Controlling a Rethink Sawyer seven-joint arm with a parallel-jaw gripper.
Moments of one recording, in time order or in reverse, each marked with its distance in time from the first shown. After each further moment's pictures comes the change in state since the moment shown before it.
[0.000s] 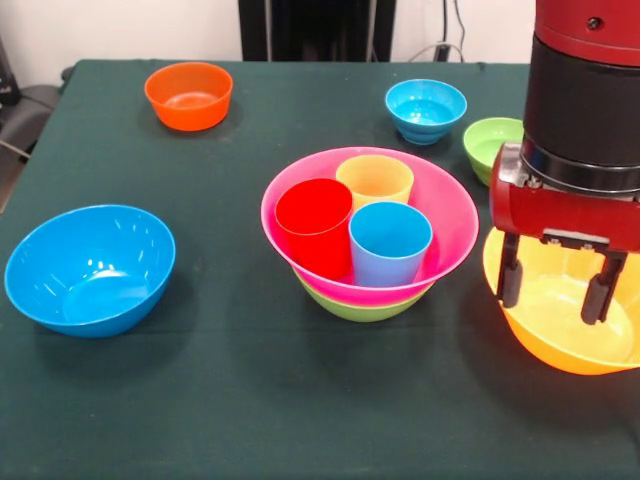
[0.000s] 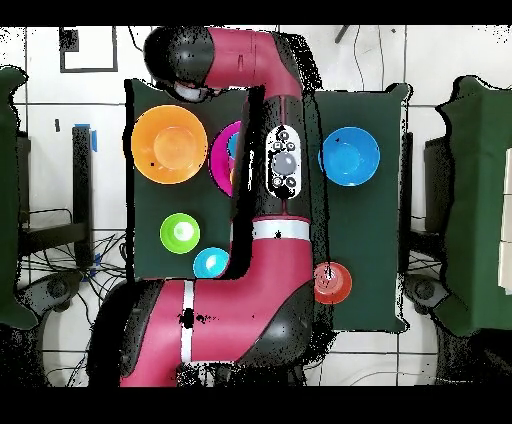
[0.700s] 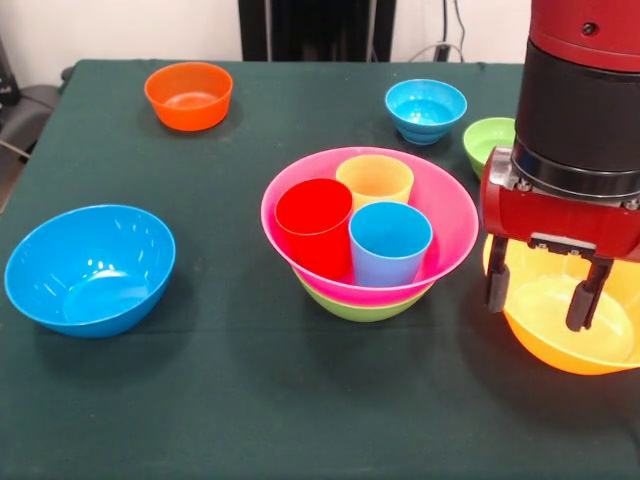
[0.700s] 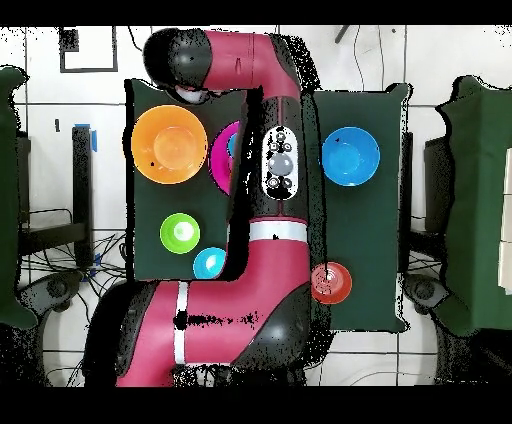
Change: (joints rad) arm 0.013 0.003 -0.045 0.006 0.002 -0.033 0.012
